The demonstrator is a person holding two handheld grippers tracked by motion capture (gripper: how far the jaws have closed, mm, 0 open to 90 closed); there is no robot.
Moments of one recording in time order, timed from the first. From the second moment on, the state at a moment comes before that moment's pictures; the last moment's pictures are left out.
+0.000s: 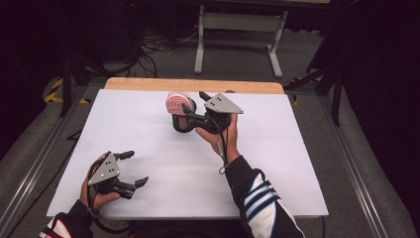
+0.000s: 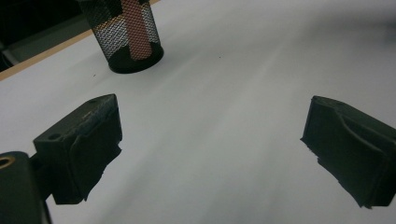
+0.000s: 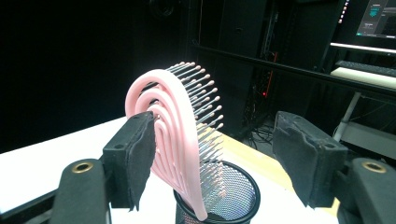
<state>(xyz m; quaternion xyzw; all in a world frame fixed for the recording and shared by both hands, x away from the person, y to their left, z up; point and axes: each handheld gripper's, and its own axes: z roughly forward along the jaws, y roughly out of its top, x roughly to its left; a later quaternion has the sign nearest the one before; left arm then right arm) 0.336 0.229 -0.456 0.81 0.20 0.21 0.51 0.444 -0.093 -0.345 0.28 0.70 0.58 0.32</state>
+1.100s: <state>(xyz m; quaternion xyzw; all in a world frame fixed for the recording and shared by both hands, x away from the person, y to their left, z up) 0.337 0.228 -0.457 0.81 0.20 0.21 0.51 0.433 -0.108 -0.346 0.26 0.70 0.56 0.34</state>
